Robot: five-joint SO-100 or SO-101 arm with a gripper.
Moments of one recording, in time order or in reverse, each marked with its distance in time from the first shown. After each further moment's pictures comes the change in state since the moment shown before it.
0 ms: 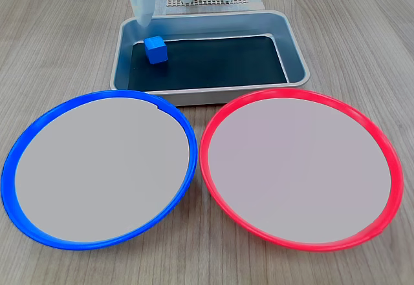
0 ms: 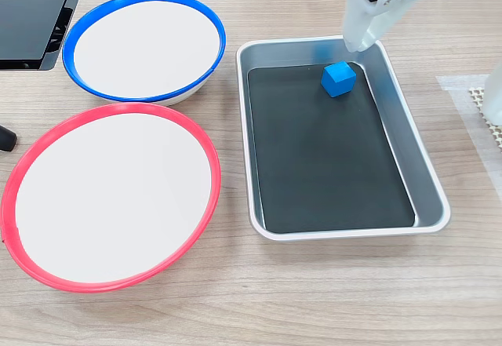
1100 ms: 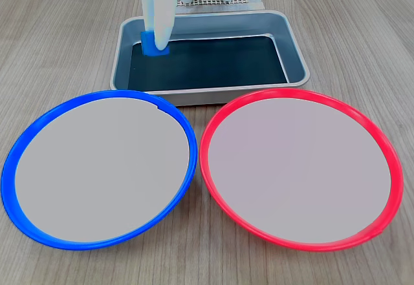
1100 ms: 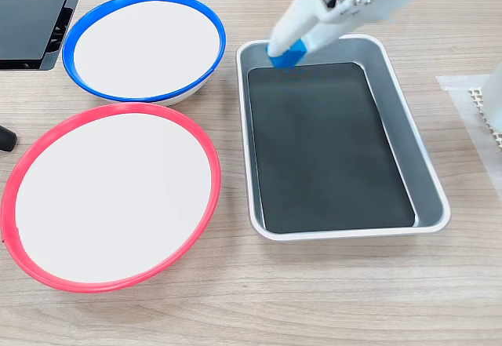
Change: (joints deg) arm -13.5 5.6 3.6 -25.3 20.7
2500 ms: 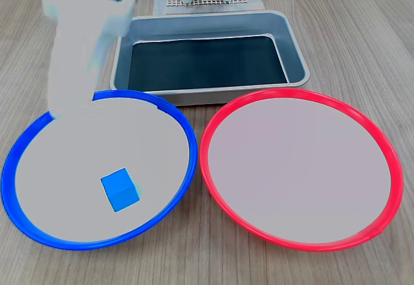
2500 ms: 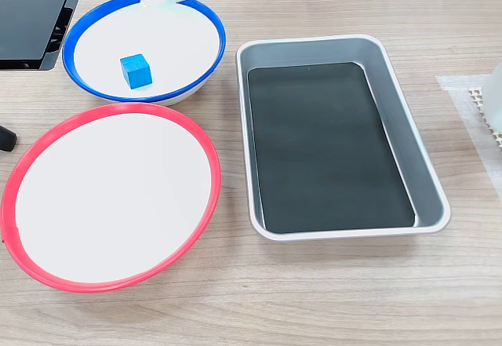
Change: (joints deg) arm 2.2 -42.1 -37.9 -20.9 9.1
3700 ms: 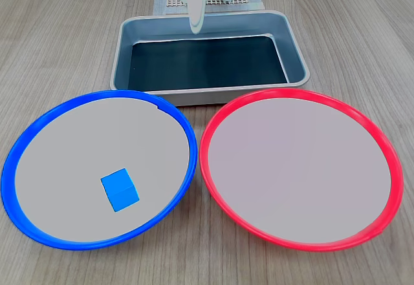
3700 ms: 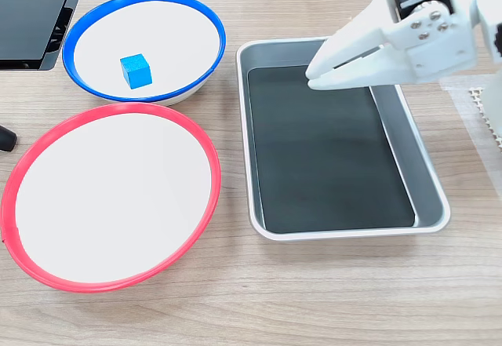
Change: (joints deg) arm -9.7 104.9 77.9 24.5 21.4
